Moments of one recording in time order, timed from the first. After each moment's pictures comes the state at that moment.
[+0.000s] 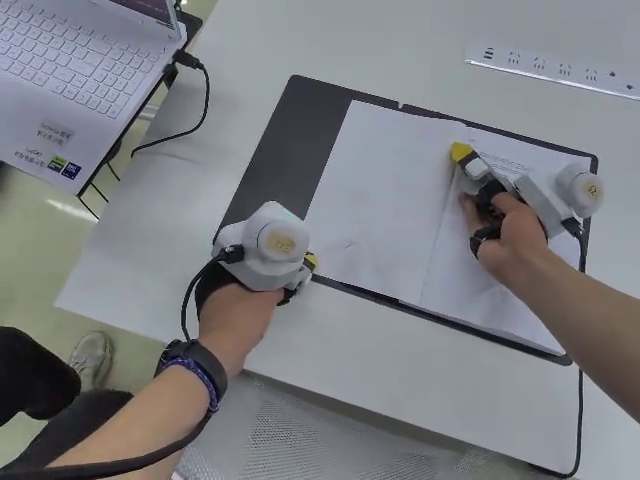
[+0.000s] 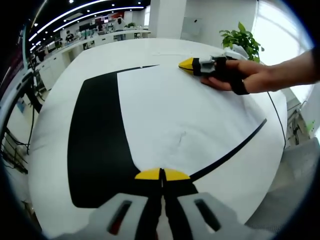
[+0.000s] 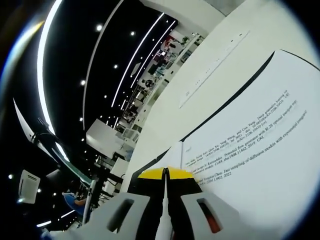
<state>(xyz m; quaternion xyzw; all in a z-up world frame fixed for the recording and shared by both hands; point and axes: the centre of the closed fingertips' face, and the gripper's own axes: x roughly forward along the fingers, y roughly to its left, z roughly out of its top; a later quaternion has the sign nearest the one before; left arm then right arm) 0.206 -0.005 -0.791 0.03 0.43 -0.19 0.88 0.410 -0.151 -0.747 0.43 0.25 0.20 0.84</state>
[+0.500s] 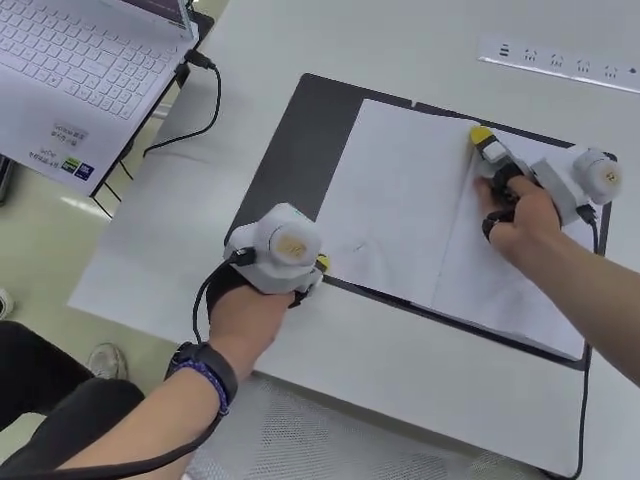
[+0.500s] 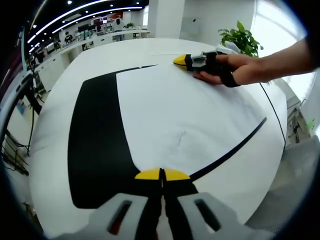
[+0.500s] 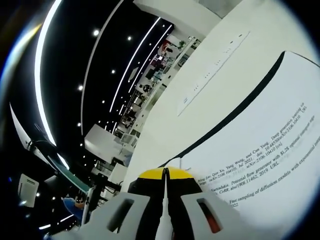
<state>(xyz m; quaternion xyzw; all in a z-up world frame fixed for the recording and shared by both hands) 0.207 -0.006 -0.791 0.04 0.43 -0.19 0.88 0.459 -0.162 -0.770 0.43 0.25 0.19 0.84</state>
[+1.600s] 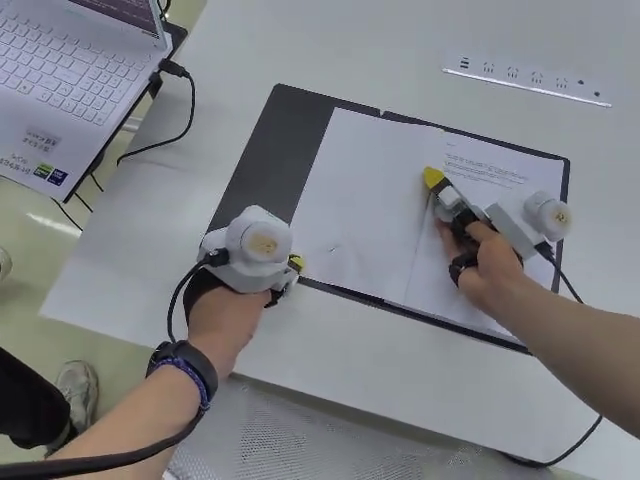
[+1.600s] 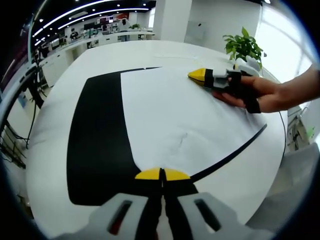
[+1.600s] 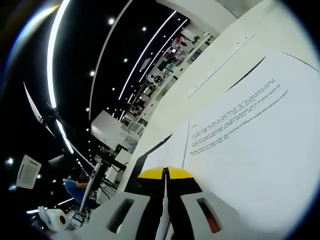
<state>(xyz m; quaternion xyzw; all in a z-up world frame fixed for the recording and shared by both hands) 0.208 -0.003 -0.790 0.01 0.42 -0.18 0.89 0.360 -0.143 -0.752 0.40 0.25 0.25 0.85</state>
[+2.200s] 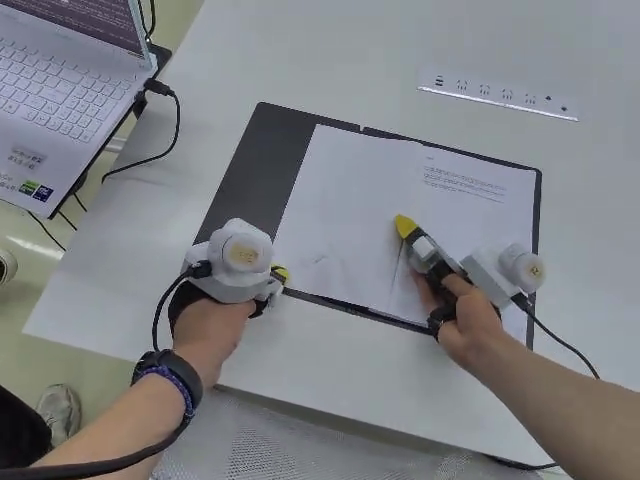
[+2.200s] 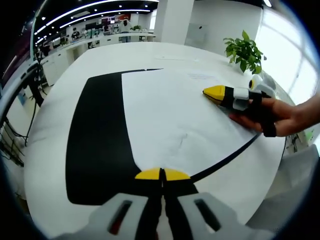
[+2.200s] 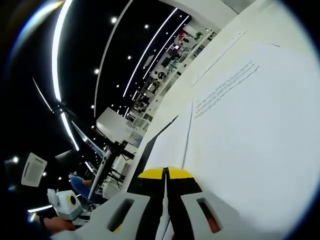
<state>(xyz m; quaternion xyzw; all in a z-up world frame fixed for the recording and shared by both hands) 0.206 -0.004 -0.790 0.00 0.41 -0.18 0.89 0.304 -0.144 -0.760 0.40 0.26 0.27 0.83</state>
